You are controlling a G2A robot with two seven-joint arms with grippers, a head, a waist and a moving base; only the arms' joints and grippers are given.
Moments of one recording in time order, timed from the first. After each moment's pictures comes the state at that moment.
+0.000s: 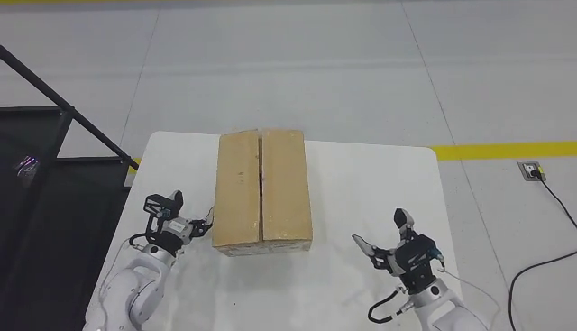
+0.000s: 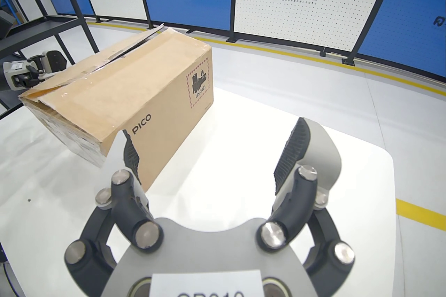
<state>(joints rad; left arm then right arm) 1.26 -1.15 -1.48 -1.47 1.27 -0.33 0.07 -1.52 -1.19 1.41 -1.84 -1.35 -0.25 -0.20</state>
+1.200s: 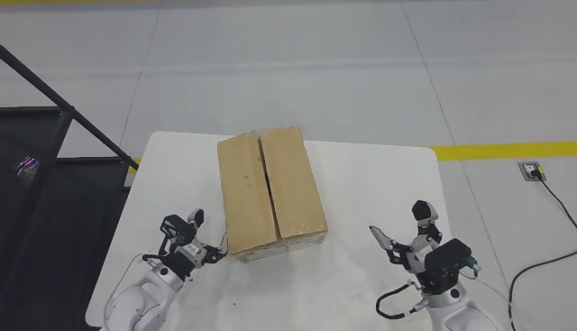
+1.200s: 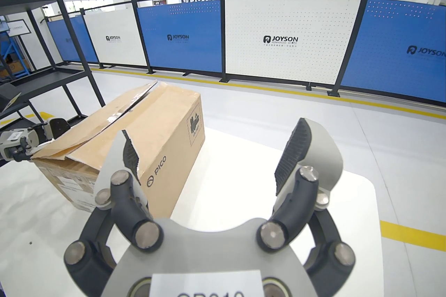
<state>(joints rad) 1.37 -1.14 -1.46 -1.55 1.31 -0.48 0.15 -1.55 -1.20 1.47 -1.88 -1.30 -0.24 -0.38</state>
